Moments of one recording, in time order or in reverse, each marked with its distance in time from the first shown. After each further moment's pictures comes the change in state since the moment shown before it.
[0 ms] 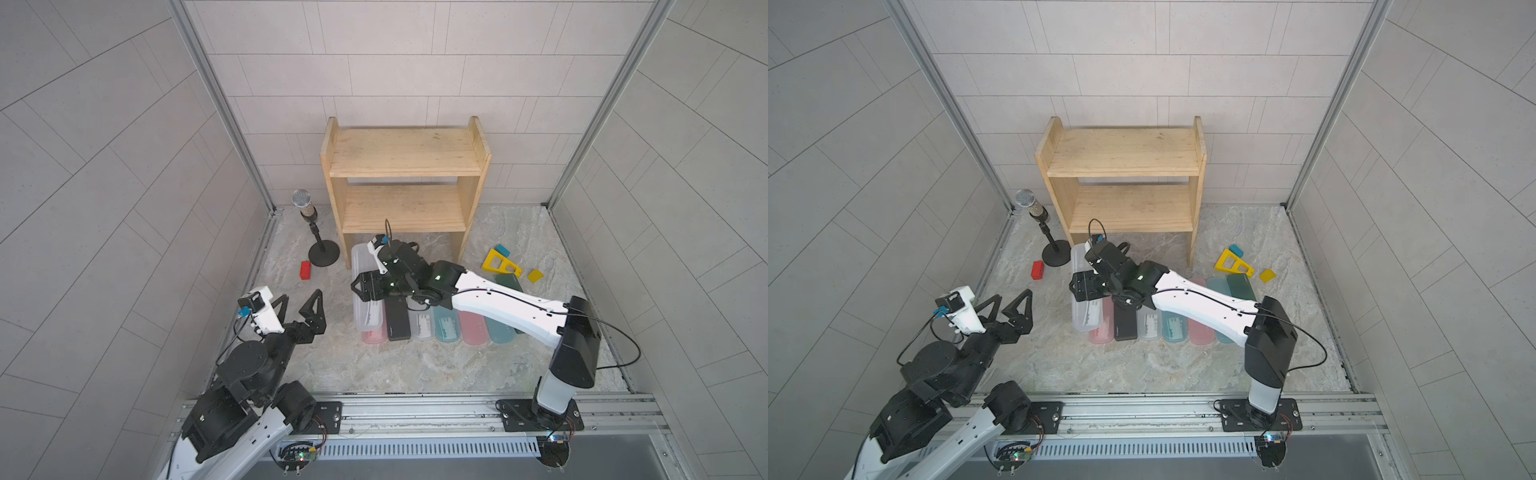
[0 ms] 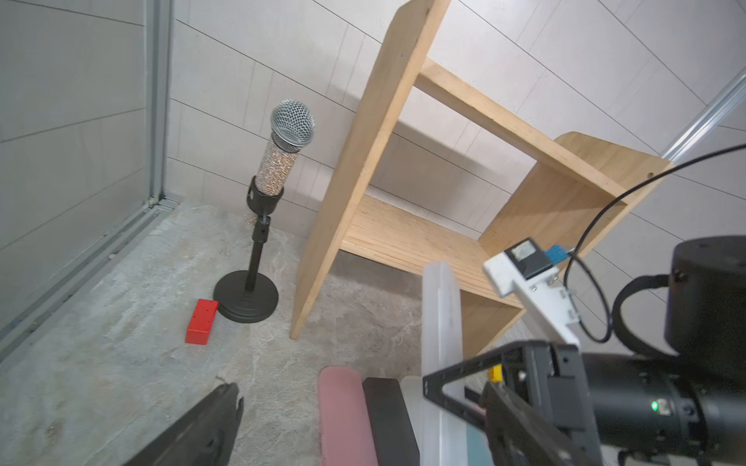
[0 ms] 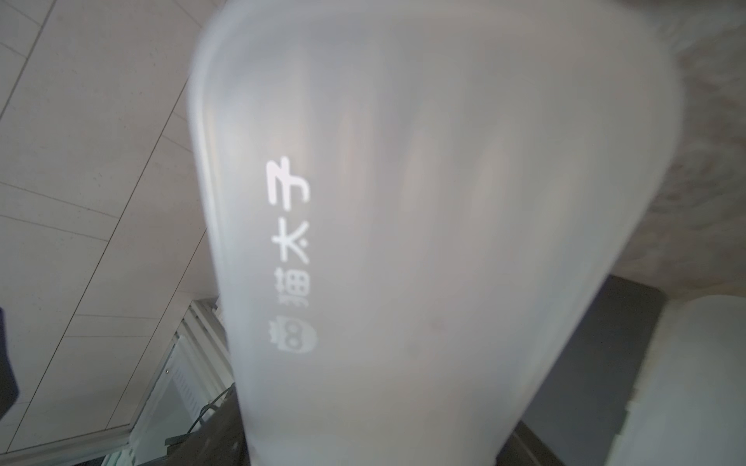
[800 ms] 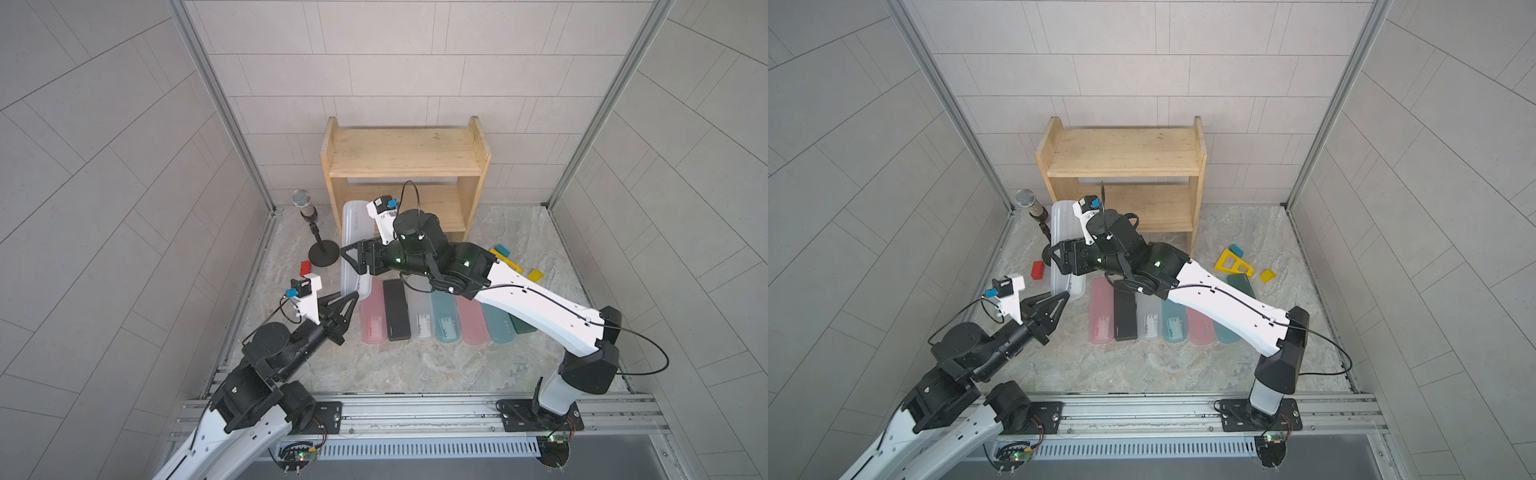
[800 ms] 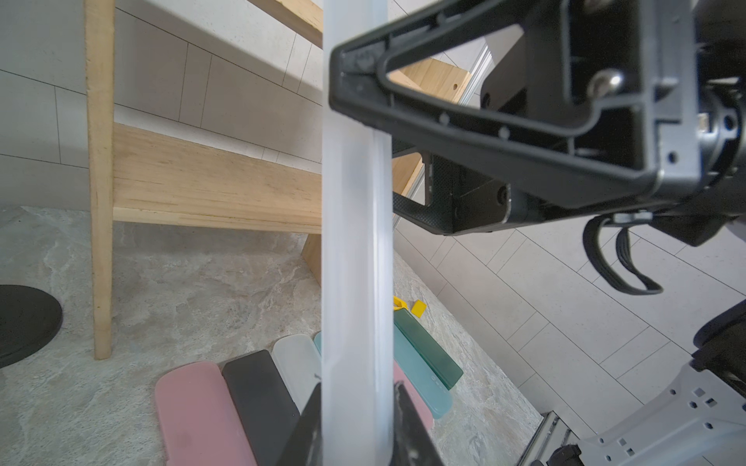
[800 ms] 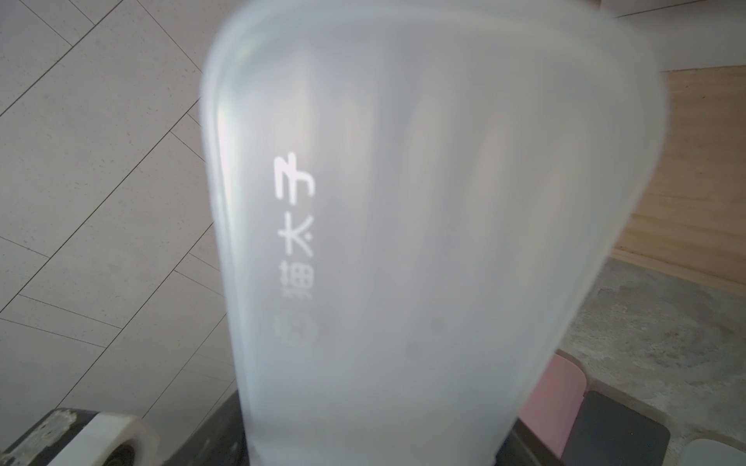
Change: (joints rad) left arm 0.000 0.152 -0.096 0.315 0.513 0.033; right arm 0.001 -0.109 0.273 -0.064 0.084 -0.103
